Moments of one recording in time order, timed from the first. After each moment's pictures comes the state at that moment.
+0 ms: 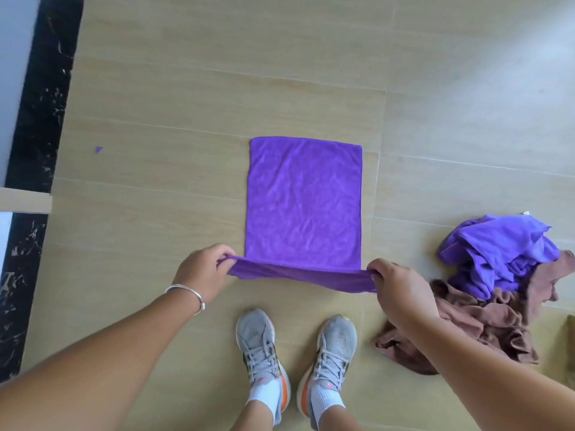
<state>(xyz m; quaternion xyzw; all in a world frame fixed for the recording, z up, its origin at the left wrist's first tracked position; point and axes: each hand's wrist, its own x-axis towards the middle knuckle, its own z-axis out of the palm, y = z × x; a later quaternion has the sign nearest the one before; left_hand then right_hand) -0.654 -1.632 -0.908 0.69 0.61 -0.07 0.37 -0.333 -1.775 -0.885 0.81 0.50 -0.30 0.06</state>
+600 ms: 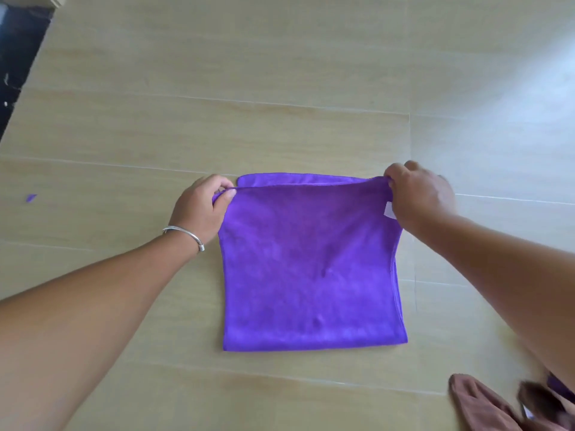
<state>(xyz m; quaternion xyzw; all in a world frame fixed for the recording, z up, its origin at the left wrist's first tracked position) -0.578 -1.432 -1.081 0.79 0.54 0.17 0.26 -0.238 -1.542 -1.059 0.82 0.56 -0.09 0.02</state>
